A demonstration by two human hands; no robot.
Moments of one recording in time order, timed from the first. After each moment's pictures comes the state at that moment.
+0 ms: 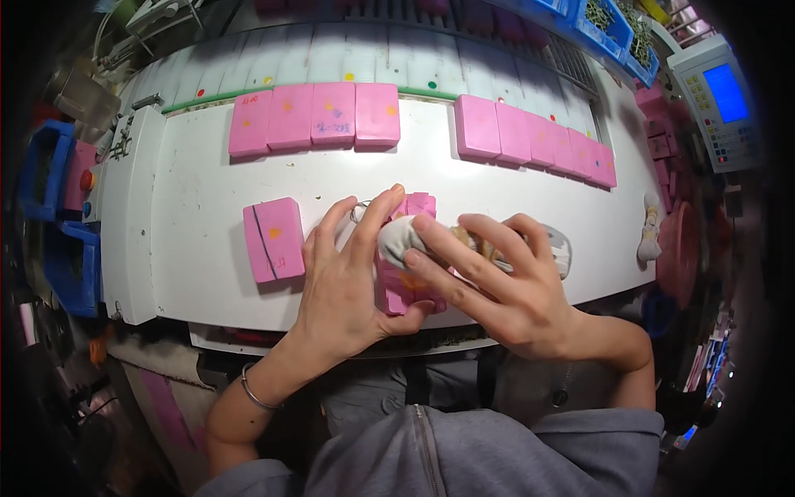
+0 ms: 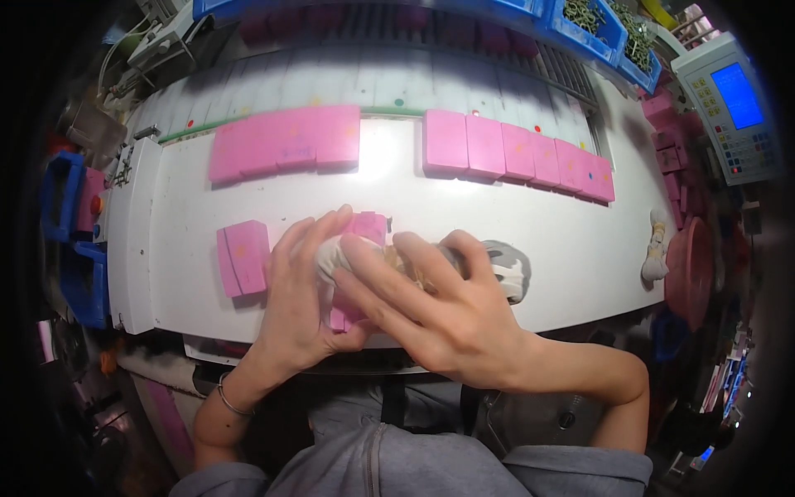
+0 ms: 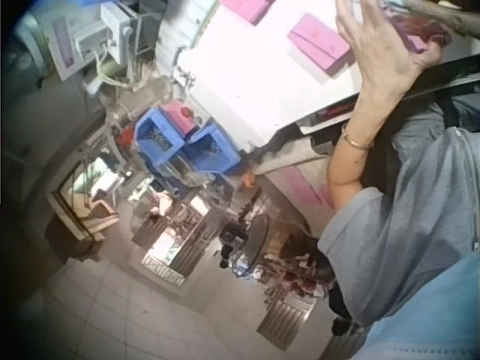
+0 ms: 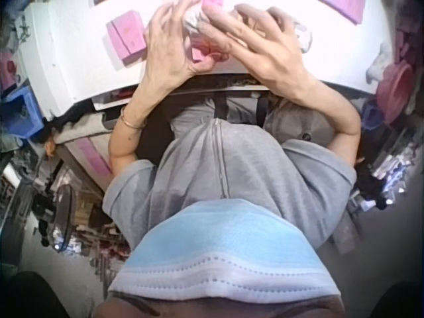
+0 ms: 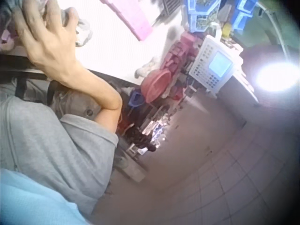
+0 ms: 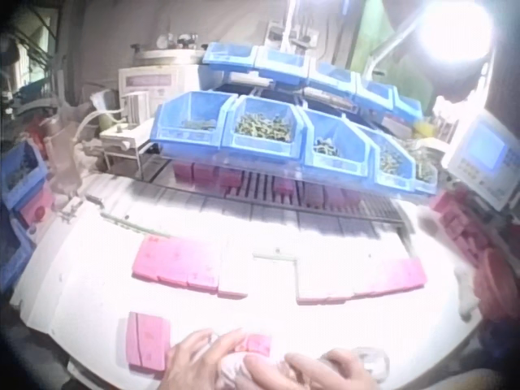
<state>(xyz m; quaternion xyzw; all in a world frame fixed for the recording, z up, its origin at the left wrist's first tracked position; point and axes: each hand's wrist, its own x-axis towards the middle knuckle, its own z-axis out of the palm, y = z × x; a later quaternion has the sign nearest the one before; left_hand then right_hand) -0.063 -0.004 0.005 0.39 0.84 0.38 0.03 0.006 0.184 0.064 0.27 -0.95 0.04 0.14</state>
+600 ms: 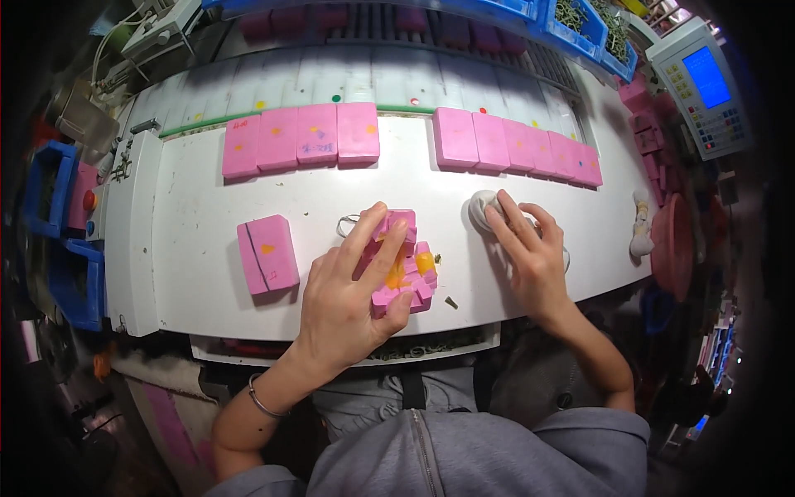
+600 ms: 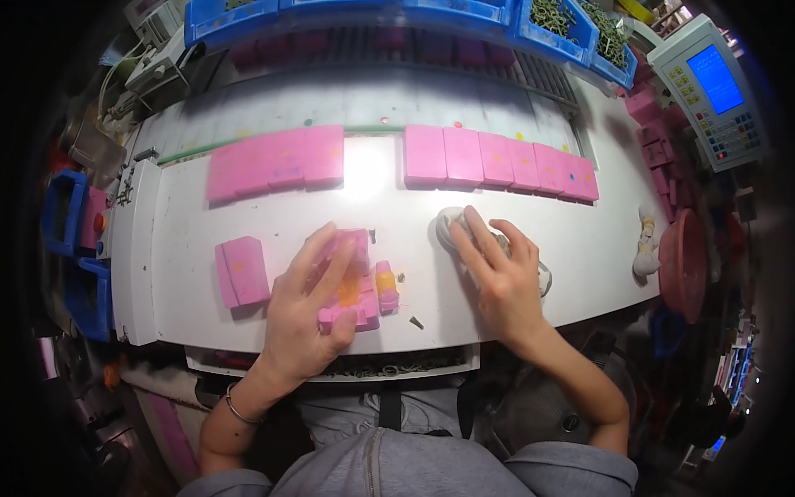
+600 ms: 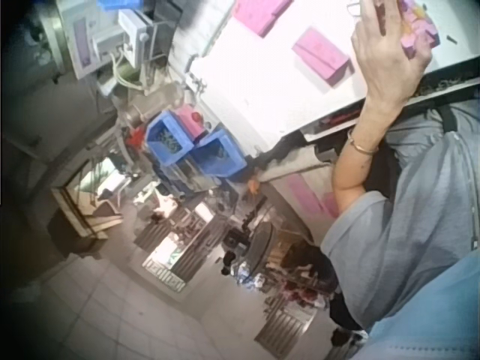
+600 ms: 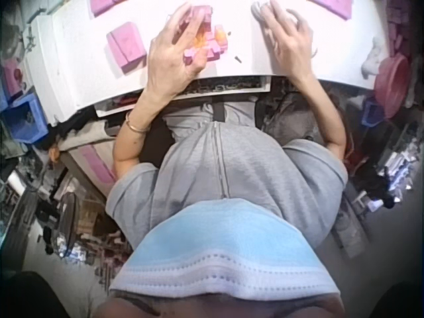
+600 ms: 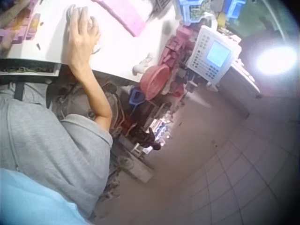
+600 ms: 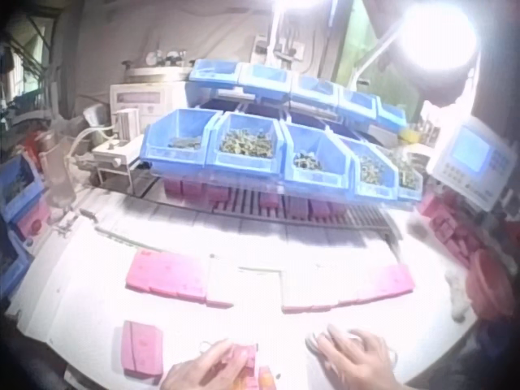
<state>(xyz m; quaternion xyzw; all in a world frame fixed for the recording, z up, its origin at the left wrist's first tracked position) -0.055 0.007 0.000 0.42 0.82 0.38 -0.02 0.041 0.249 0.008 0.03 -0.99 0.02 0.16</state>
